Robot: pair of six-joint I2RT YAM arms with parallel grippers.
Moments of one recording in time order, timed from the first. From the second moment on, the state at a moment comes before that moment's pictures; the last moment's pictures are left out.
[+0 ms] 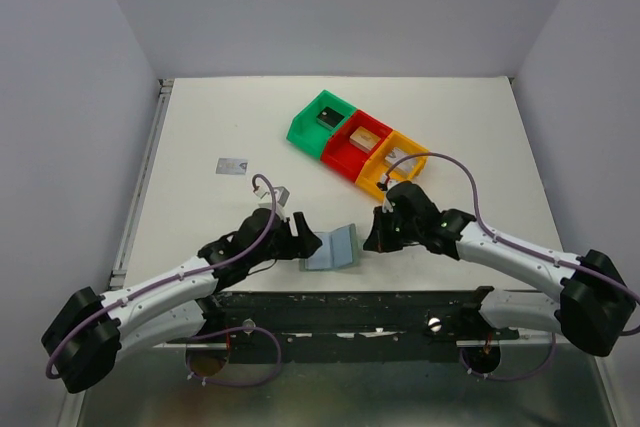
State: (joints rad) left arm -0.84 0.90 0.36 -0.02 -0.05 -0.80; right arm 0.78 1.19 0.67 -0.34 -0.14 0.59
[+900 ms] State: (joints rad) left arm -0.84 1.01 0.36 0.06 0.03 -0.79; right arm 0.80 1.19 0.60 -0.31 -0.17 0.64
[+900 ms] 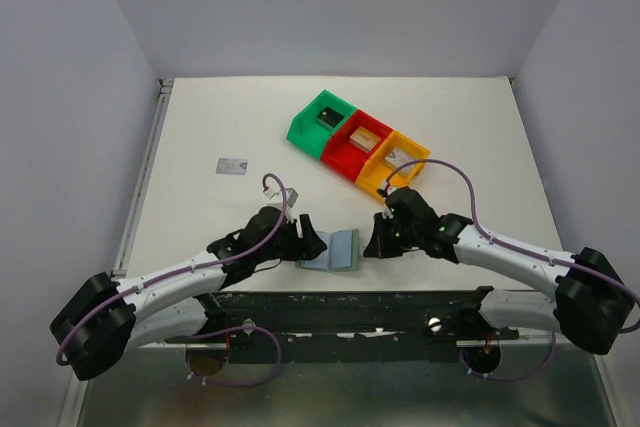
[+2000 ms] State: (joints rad) left arm -0.84 1.12 0.42 -0.03 0.04 -0.75; right arm 0.80 1.21 0.63 -0.31 -0.17 0.64
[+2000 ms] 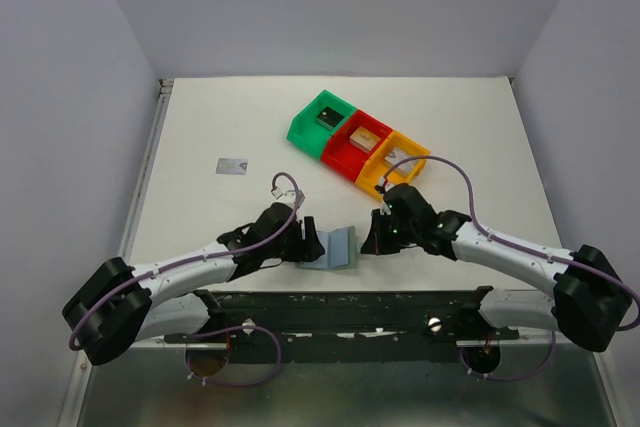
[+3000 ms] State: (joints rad) left arm -0.84 1.06 0.43 0.05 0.09 -0.70; right arm 0.80 1.24 0.65 -0.30 -0.19 0.63
